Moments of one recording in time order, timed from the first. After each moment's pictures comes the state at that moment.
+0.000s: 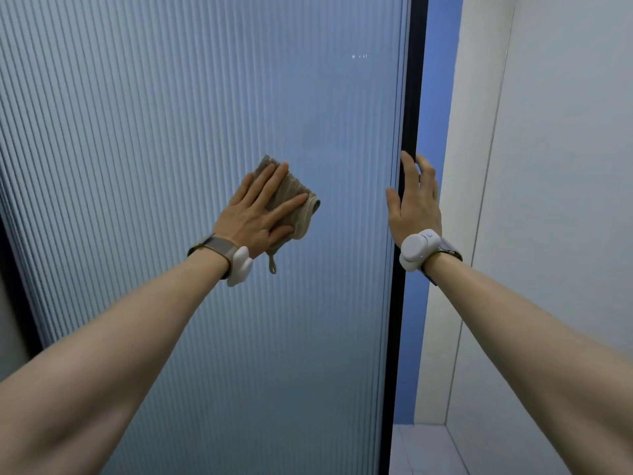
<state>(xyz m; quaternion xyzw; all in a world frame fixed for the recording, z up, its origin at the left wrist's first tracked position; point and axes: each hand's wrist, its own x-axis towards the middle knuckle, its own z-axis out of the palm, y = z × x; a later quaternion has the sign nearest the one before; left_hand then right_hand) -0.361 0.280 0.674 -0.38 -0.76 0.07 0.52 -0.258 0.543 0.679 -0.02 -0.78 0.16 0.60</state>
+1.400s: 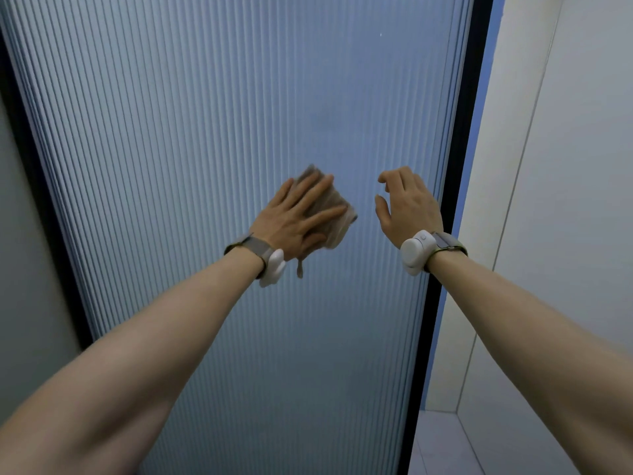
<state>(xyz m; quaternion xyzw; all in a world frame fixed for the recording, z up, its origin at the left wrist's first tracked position) -0.367 0.266 0.642 -0.42 -0.76 0.10 0.48 -0.272 0.481 0.661 0.06 -0.85 -0.01 0.53</state>
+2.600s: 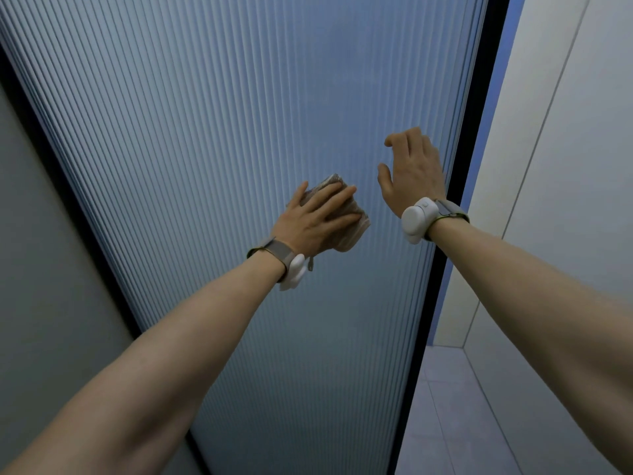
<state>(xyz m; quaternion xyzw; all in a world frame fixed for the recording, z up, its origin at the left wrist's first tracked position) -0.326 0.277 0.544 -0.43 -0.81 0.15 0.38 -0.272 0.472 0.598 0.02 -0.86 0.01 0.51</state>
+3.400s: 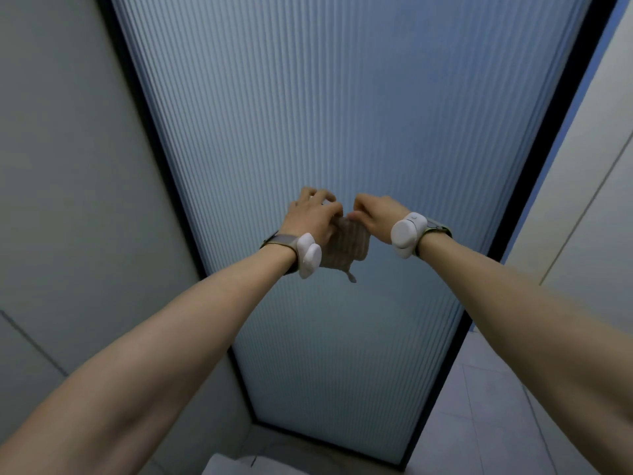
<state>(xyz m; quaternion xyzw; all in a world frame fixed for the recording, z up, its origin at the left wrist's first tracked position) -0.285 0.197 0.503 -0.26 -0.94 -0.09 0.18 -0.277 0.366 0.514 0.16 -0.97 0.17 0.11</state>
